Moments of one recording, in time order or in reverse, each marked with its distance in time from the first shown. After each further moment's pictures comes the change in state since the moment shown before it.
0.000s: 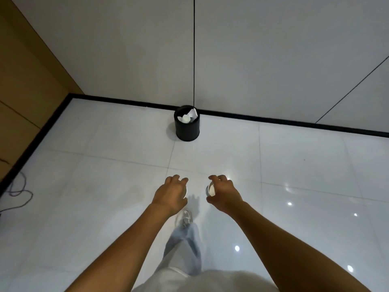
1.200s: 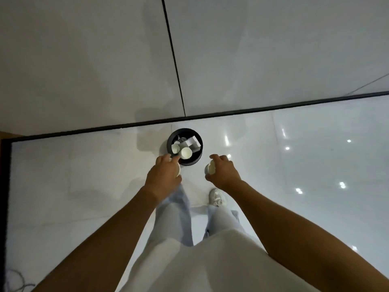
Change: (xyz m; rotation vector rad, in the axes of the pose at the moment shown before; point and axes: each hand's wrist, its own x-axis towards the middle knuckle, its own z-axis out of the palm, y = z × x) left_hand 0.593 -0.144 -0.261 -0.002 -0.158 0.112; right_hand 0.585 -0.091 -0.178 0.226 -0.104 0.347
